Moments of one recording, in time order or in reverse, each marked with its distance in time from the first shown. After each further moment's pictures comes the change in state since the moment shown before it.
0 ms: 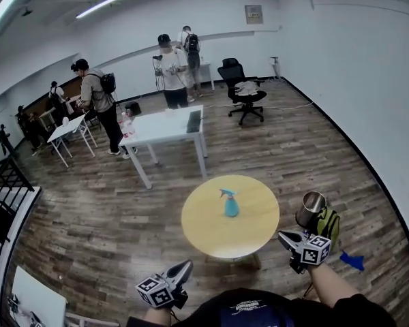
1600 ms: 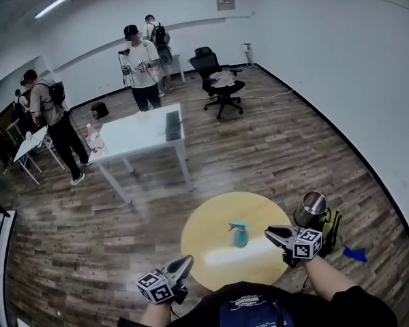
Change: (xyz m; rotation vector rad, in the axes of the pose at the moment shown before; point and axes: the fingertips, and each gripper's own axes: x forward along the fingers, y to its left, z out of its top) left arm 0.176 0.306 0.123 -0.024 0.098 -0.173; right arm 0.305 -0.146 0.047 -0.006 0.057 -0.061
